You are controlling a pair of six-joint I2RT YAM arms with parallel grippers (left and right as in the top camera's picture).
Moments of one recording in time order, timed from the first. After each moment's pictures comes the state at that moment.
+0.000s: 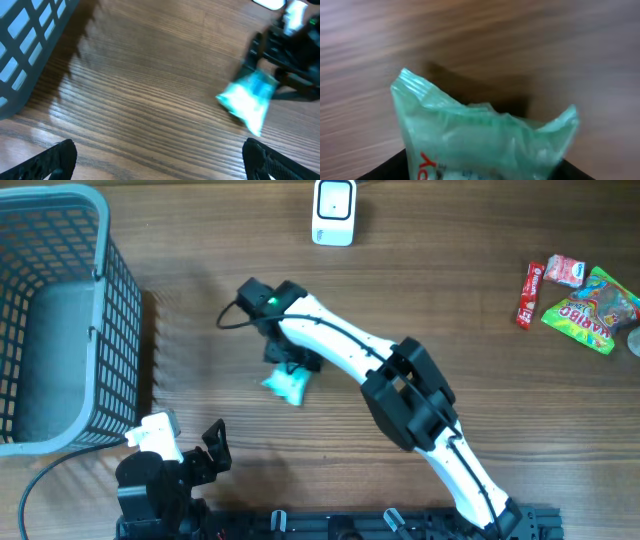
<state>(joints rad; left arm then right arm) 0.09 0.07 0.41 -1.02 0.08 -0.28 0.80 2.42 2.02 -1.24 0.06 1.04</state>
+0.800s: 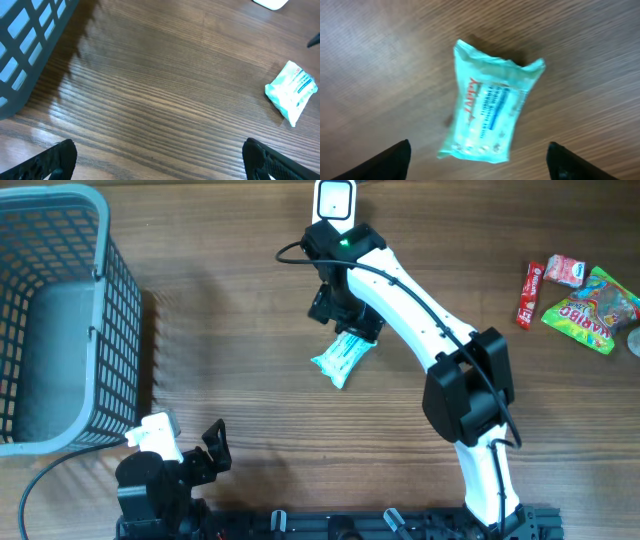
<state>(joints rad) 0.09 0.07 0.41 -1.02 0.08 -0.28 0.59 2.24 2.02 -1.36 0.00 1.07</state>
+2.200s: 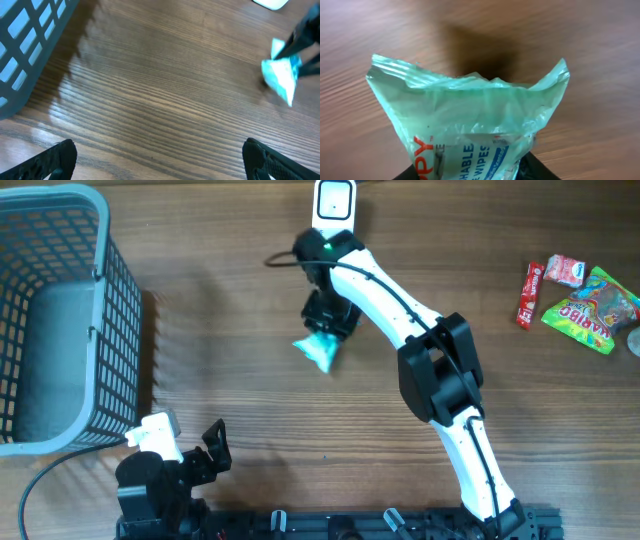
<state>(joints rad) 0.09 0.07 0.41 -1.02 0.08 -0.28 0.59 2.44 2.16 -1.33 -0.16 0.91</state>
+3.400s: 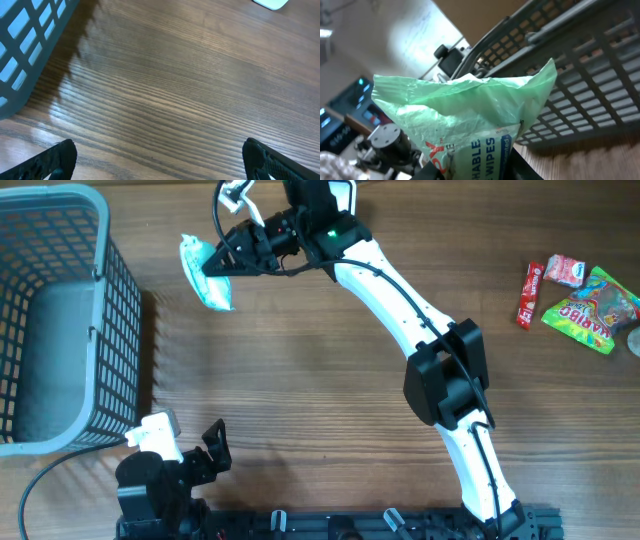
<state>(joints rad) 0.09 0.07 0.41 -1.02 0.08 -0.28 0.59 2.40 2.23 -0.11 -1.47 0.44</state>
